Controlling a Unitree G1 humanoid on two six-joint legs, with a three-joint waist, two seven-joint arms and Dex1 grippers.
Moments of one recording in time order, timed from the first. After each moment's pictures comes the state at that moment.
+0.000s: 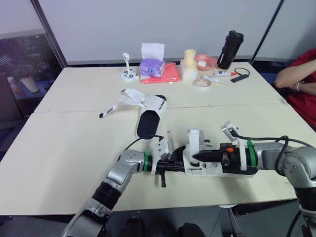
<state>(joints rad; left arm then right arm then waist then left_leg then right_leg) -0.49 0.19 -0.38 0.27 -0.23 0.25 -1.11 -0.38 -0.86 -0.06 -0.24 0.89 1.15 0.93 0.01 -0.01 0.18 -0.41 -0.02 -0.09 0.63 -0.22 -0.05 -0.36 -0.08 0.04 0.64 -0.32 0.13</state>
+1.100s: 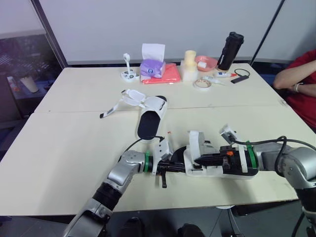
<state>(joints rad) -0.48 0.19 -0.39 0.27 -0.23 0.25 -1.10 -0.37 -0.88 -0.02 -0.24 0.85 1.15 0.98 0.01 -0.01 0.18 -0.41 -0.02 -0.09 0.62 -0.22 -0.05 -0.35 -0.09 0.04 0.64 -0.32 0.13</state>
